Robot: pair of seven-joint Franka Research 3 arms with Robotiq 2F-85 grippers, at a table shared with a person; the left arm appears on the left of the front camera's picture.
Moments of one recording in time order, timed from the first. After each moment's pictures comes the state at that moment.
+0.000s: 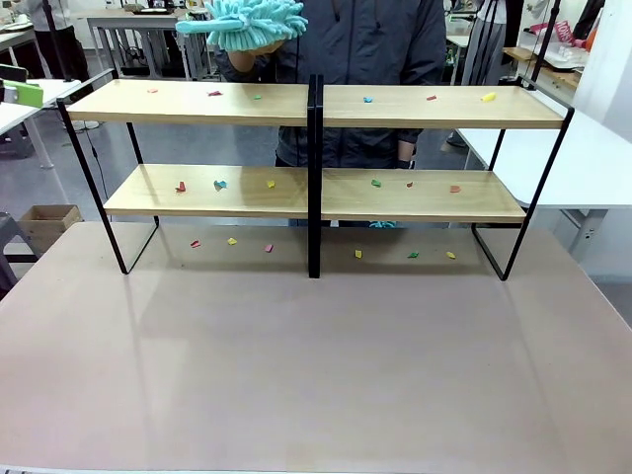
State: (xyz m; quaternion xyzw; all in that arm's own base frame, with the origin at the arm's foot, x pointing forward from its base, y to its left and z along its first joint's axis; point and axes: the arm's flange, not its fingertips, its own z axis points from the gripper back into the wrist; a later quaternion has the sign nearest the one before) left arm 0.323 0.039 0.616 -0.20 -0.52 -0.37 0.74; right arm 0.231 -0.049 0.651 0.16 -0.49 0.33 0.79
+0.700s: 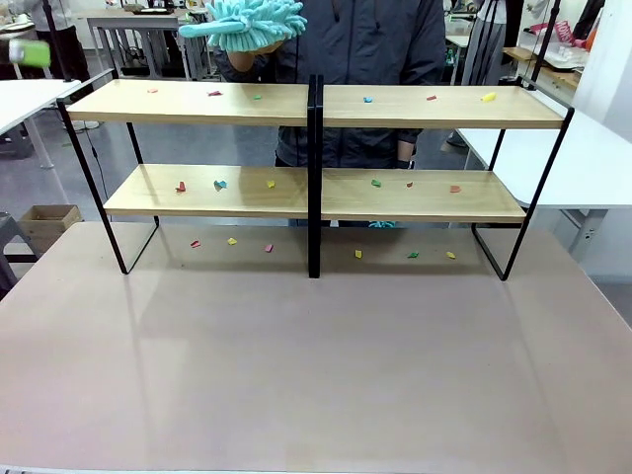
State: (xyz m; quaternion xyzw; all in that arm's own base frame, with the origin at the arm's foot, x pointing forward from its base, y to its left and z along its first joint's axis) left arm 0.379 0.044 0.631 -0.35 -0.51 -0.33 0.72; right arm 0.231 -0.048 0.651 0.16 -0.48 0.33 0.79
